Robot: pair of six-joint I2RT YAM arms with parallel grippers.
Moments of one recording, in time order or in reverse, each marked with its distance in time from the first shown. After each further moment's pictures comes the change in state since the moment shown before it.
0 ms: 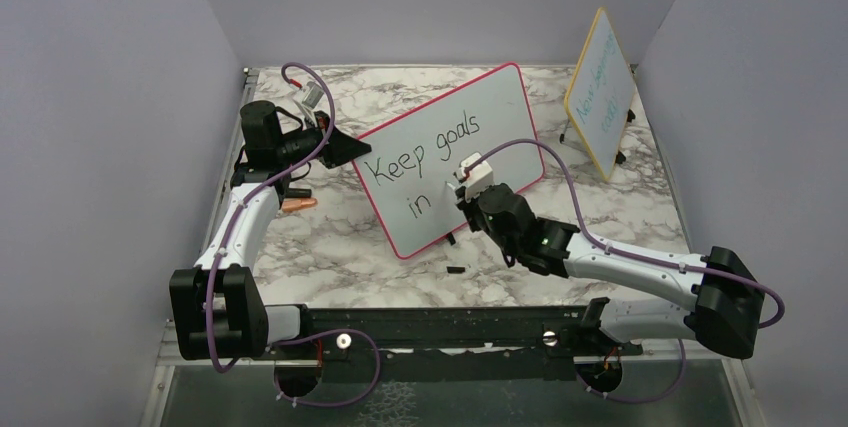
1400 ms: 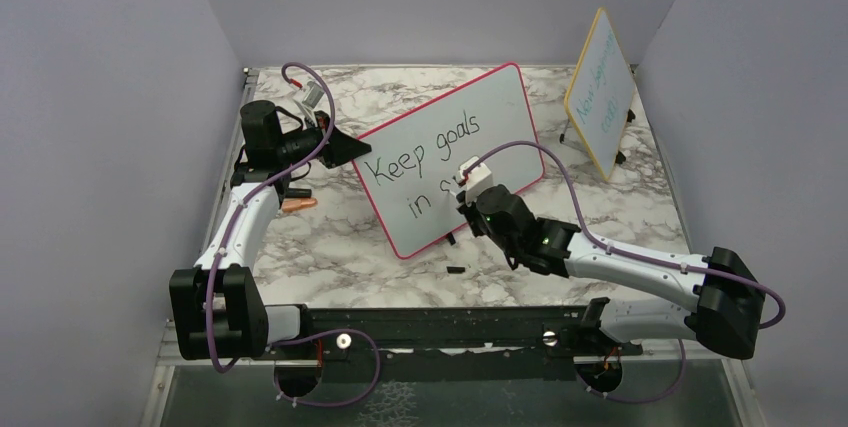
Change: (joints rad) left arm -0.001 0.000 0.004 -0.007 0.000 0.004; right arm 0.000 -0.004 0.008 -0.084 -0.027 0.013
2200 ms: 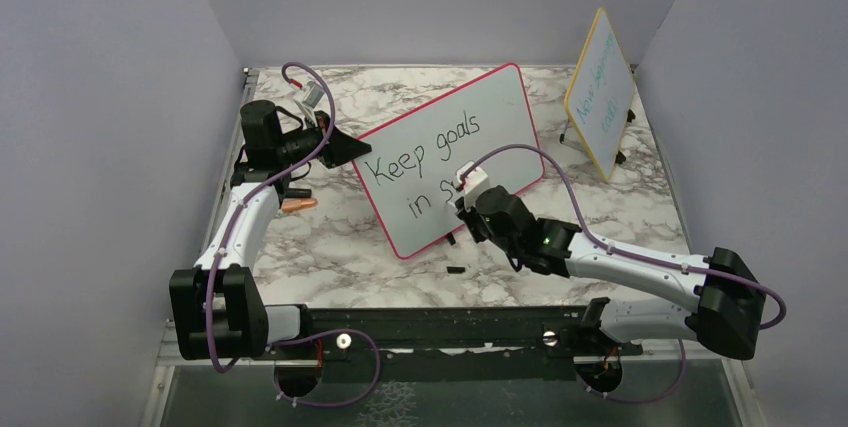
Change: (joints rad) left arm 0.000 0.000 0.002 -0.003 0.000 0.003; right arm 0.000 -0.005 0.000 -0.065 -0.077 0.009
